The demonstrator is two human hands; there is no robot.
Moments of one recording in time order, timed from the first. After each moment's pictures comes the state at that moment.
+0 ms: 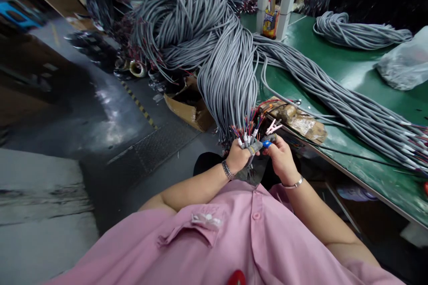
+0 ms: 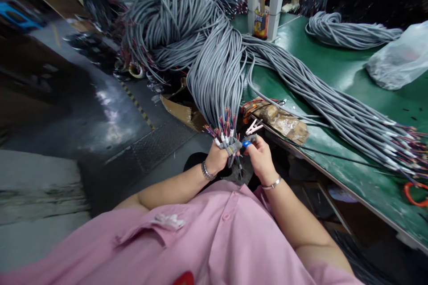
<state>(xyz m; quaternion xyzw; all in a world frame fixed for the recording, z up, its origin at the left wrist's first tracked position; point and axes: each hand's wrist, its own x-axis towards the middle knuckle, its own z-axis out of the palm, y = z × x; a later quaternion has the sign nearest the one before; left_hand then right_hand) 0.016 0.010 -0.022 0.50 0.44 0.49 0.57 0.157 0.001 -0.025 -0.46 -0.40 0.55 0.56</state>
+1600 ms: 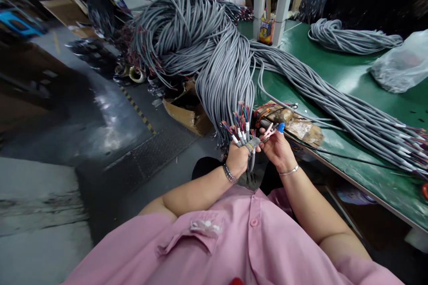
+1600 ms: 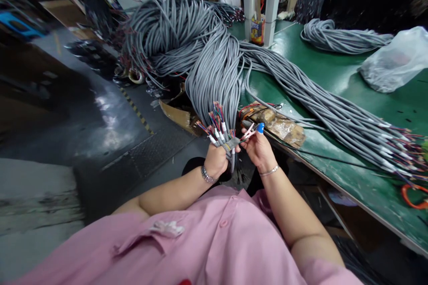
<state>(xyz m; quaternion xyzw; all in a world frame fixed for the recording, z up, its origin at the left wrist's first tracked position) 0.038 0.019 -0.009 0.34 0.43 0.59 0.59 0.164 0.043 -0.024 -0.34 -0.22 0.70 0.59</state>
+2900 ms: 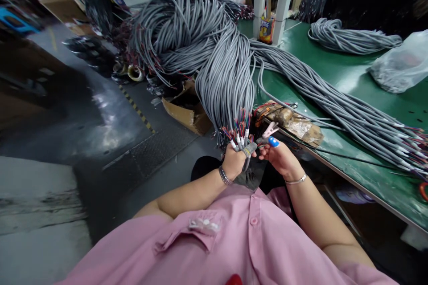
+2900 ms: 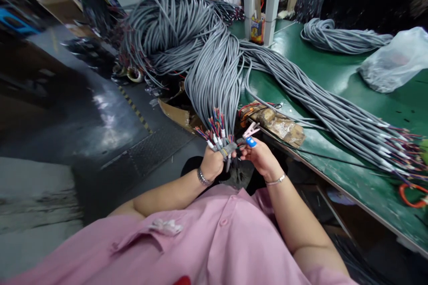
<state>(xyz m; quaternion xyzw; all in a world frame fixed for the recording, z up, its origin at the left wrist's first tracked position) 0.021 0.007 -0.022 0.42 0.48 0.54 0.55 0.180 0.013 -0.020 -0.36 -0.30 0.74 0.48</state>
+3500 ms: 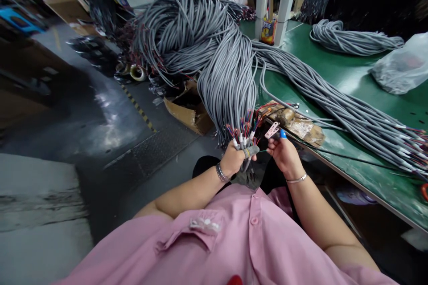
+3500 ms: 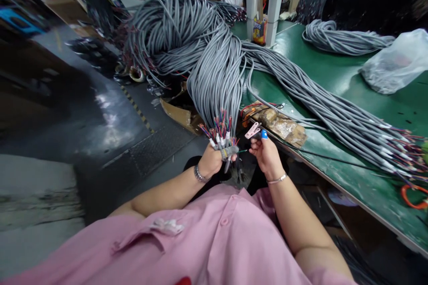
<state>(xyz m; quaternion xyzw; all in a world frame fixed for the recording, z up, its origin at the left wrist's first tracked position) 0.007 0.010 -0.017 0.47 0.43 0.48 0.61 0.181 0.025 -0.033 -0.43 -0.25 0.65 0.58</state>
